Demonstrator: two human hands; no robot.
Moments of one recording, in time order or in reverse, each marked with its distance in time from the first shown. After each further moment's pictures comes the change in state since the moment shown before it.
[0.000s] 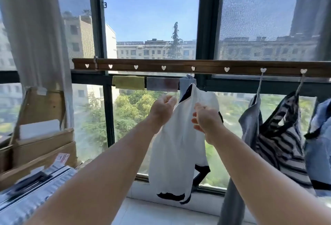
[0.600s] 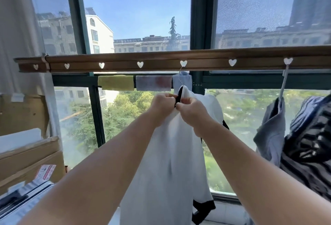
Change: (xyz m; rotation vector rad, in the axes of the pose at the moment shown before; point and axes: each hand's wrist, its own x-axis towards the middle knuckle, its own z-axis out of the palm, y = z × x) left_hand 0.118 -0.018 0.069 0.013 -0.041 -0.114; right_hand 0.127 0.012 0.004 -0.162 -0.113 -0.162
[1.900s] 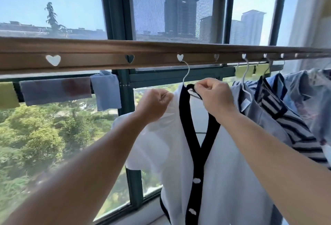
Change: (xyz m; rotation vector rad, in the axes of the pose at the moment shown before) left_hand 0.121 -0.029 0.070 0.178 -0.446 0.794; right_hand 0.038 0.013 -0.068 -0.535 0.875 -0.070
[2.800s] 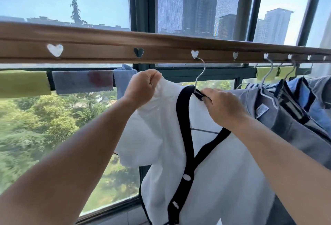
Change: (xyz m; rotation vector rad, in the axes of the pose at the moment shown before) left_hand -0.002 -0.047 -0.073 0.135 0.258 0.004; right_hand -0.018 0.003 0.027 -0.573 -0.217 -0.498
